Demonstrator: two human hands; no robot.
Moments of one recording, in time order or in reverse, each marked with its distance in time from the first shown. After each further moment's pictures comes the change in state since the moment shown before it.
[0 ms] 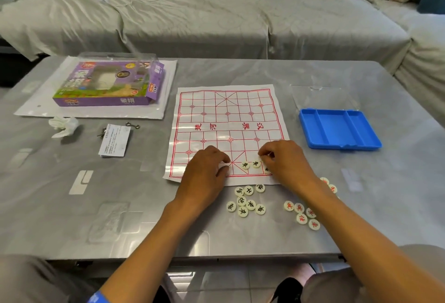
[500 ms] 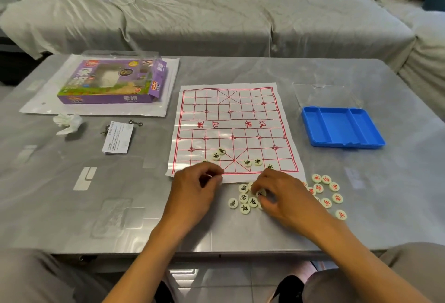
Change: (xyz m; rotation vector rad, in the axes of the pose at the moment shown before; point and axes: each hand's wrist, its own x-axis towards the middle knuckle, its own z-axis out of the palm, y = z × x) left_hand -0.038 -0.003 -0.015 -0.301 0.052 -0.177; right_hand -0.066 -0.007 0.007 -0.054 -0.213 -0.260
